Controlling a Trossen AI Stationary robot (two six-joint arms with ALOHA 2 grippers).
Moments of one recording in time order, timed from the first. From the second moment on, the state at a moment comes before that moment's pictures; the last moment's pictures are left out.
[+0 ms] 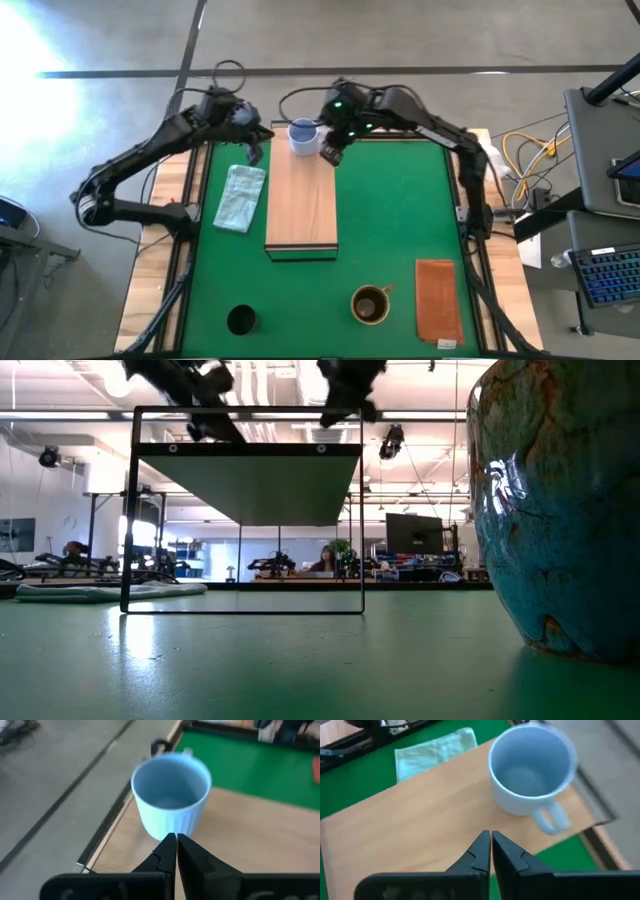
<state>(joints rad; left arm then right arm) 0.71 1.13 1.15 -0.58 0.24 0.22 -0.35 2.00 2.31 -1.23 -0.07 0.09</state>
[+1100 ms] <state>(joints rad) 0.46 0.95 1.15 -0.83 0.15 -0.25 -0.10 1.45 1.71 -1.44 0.06 0.50</state>
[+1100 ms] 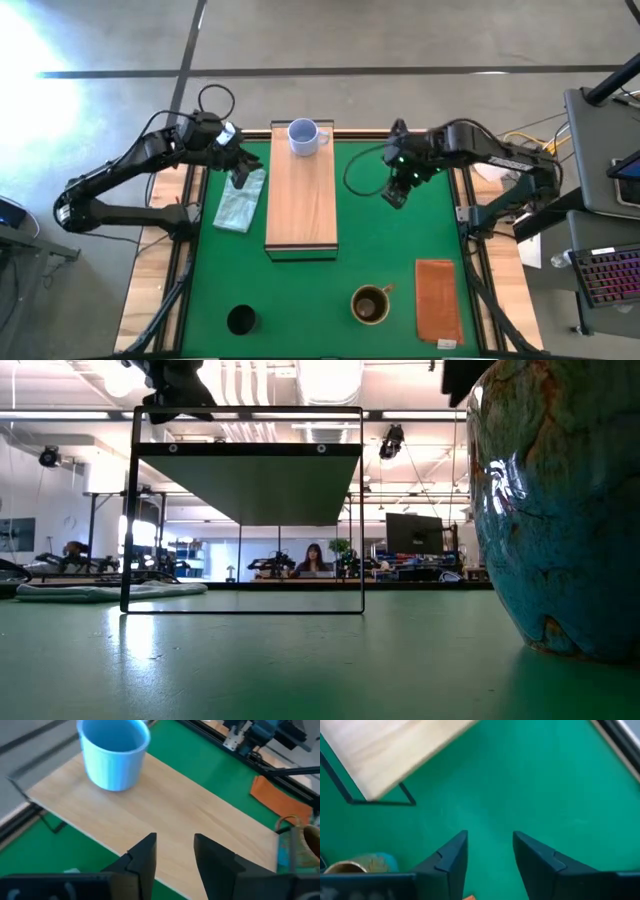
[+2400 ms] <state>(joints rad) -0.28 0.99 1.13 -0.91 -0.31 -0.65 0.62 1.60 1.47 -1.18 0.21 1.46</state>
